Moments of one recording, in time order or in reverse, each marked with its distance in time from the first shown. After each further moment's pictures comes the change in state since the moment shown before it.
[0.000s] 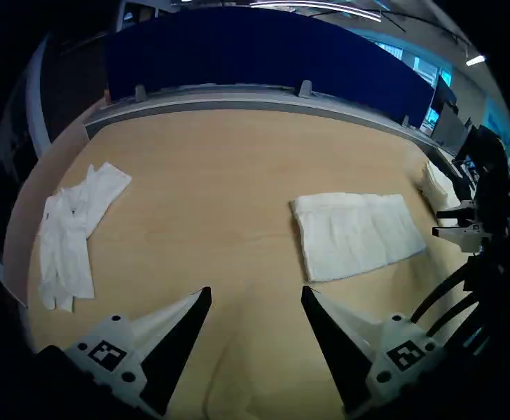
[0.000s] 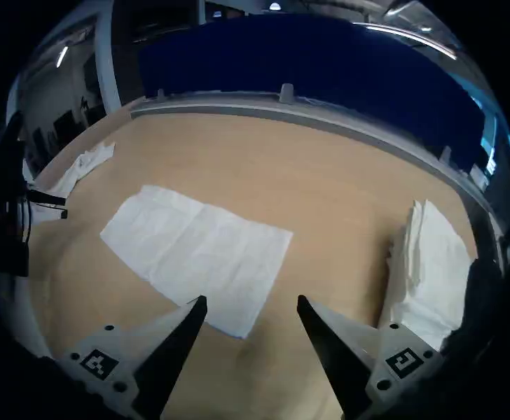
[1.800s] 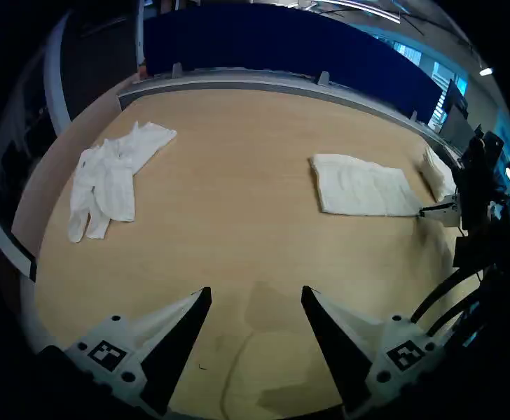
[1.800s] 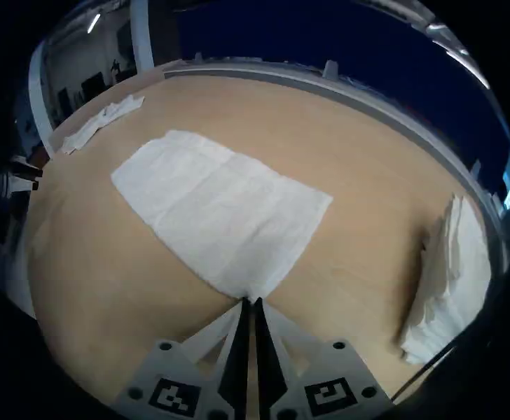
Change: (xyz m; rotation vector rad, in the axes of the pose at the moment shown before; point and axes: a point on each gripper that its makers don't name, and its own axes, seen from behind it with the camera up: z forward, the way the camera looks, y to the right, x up) left arm -0.087 -0.025 -0.085 0.060 -0.063 -0.071; right arm -0.051 -0.021 0.017 0.105 -0.102 -0.165
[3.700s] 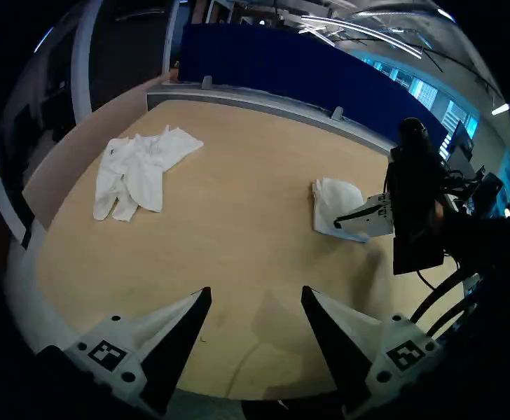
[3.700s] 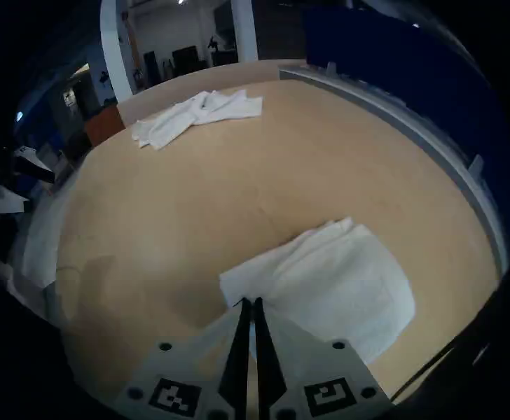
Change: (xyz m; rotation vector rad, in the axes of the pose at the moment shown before) left arm -0.004 -0.007 -0.064 -0.006 0.088 -0.160; right arm 0.134 -0.196 0.090 0.343 -0.009 -0.327
